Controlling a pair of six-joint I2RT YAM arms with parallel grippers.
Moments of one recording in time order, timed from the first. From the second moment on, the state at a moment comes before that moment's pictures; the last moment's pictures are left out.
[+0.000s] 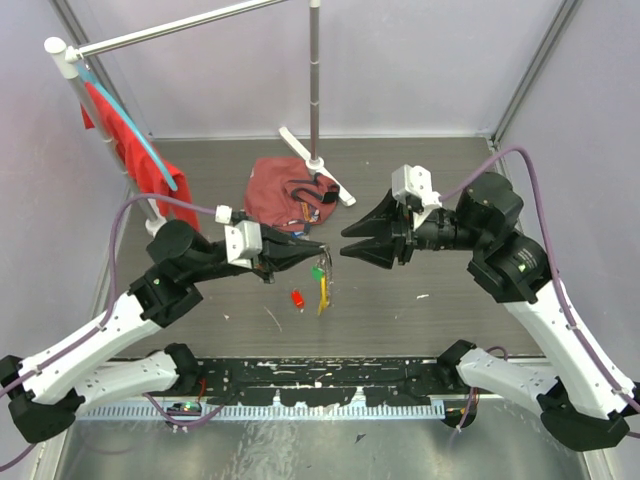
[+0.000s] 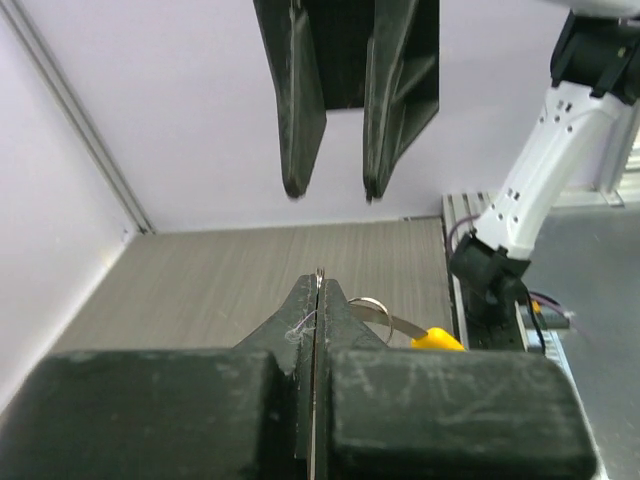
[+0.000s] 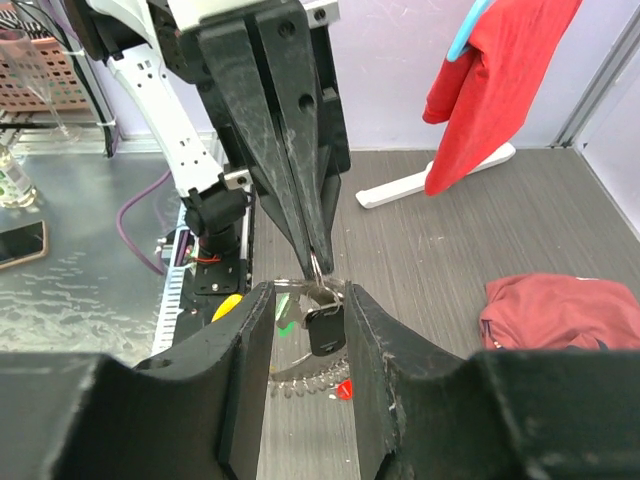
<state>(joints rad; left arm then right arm) -0.93 0.89 0.96 0.12 0.54 0.10 0.63 0.94 1.36 -0.45 -0.87 -0.09</state>
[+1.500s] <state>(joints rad) -0.93 0.93 0.89 0.47 0.49 -0.06 0.63 0.83 1.31 -0.42 -0.83 -0.15</state>
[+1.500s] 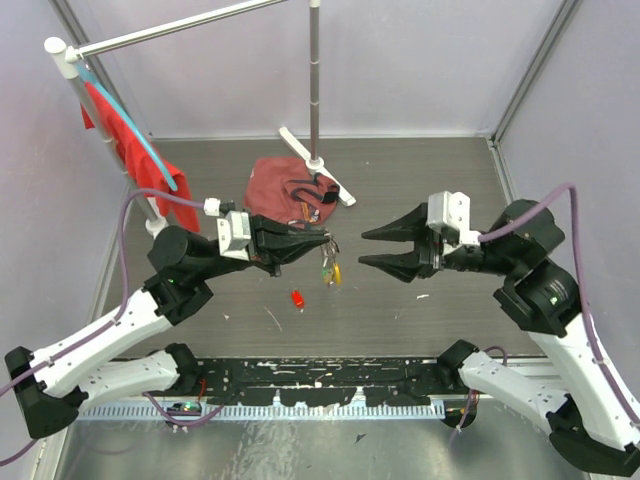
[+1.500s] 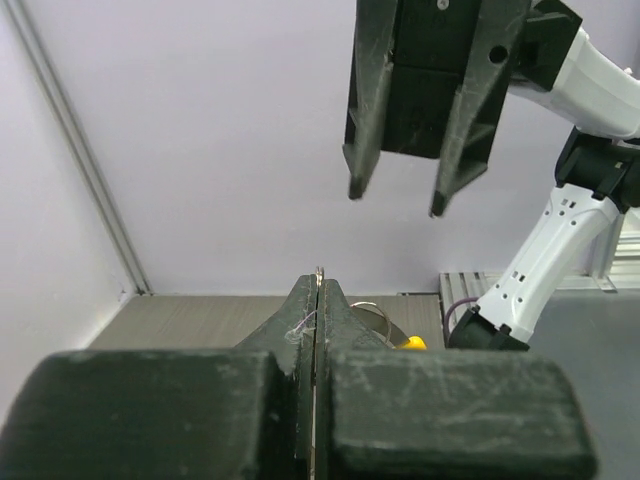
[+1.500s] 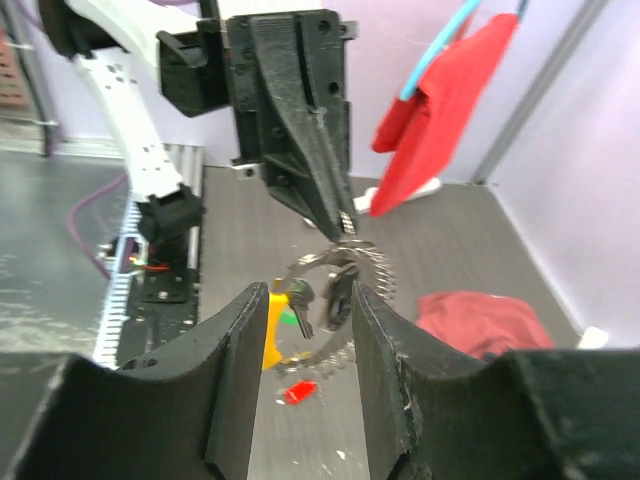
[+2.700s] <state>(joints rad) -0.93 1.03 0.94 0.53 0.54 -0.06 0.63 0.91 1.23 -0.46 -0.64 -0.12</state>
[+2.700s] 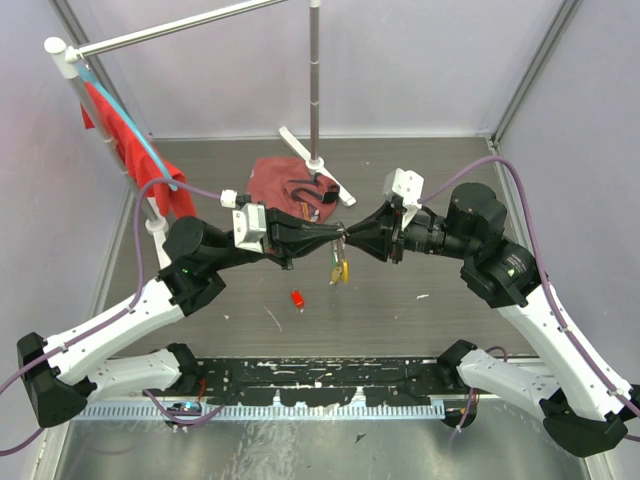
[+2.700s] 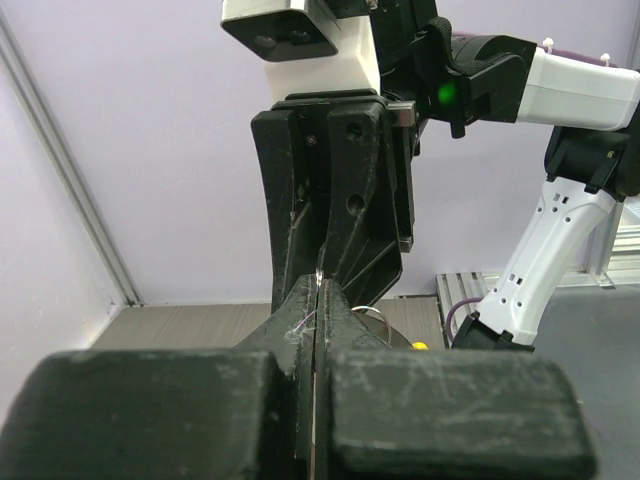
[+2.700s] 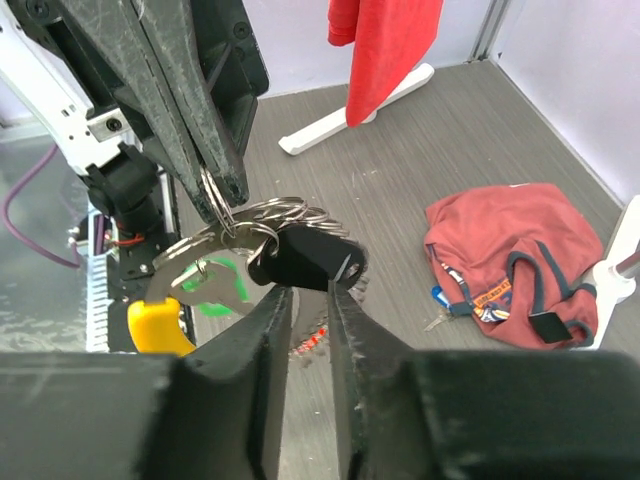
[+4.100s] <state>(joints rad) -0.93 1.02 0.94 0.52 0.53 -0.05 0.63 0.90 1.24 -0.41 -0.69 -0.08</state>
